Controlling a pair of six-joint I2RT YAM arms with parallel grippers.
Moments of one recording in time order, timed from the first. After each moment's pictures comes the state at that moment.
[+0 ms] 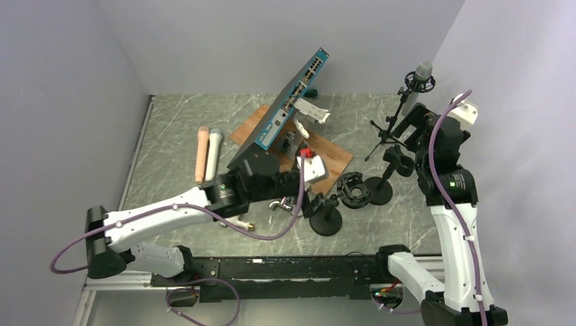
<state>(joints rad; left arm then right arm) -1.18 1.27 1.08 0.02 0.17 0.08 0.08 0.90 1.26 -0.72 0.41 0.43</state>
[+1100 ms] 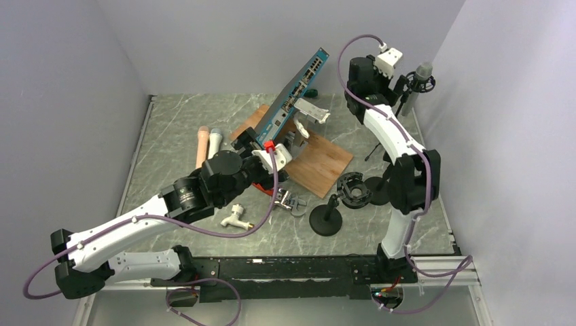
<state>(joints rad) -1.09 1.03 1.13 -0.27 -0.42 0.43 0.25 1.83 1.63 -0.10 1.11 0.28</state>
